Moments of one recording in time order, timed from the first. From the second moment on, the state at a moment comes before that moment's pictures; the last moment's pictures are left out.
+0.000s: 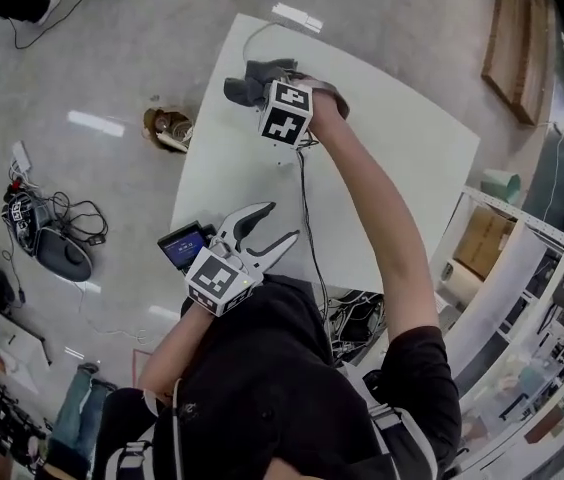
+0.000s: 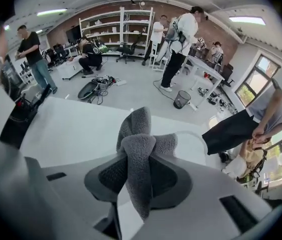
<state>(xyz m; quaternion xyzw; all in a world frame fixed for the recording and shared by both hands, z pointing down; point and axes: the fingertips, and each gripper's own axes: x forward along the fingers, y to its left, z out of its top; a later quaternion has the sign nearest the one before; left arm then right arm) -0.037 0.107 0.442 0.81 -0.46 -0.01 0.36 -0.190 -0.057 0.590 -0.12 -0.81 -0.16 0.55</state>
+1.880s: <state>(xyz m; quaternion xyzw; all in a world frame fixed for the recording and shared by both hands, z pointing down) -0.014 0.127 0.426 0.84 -0.42 0.01 0.34 -0.029 -0.020 0.537 0.08 -0.87 0.13 0.47</state>
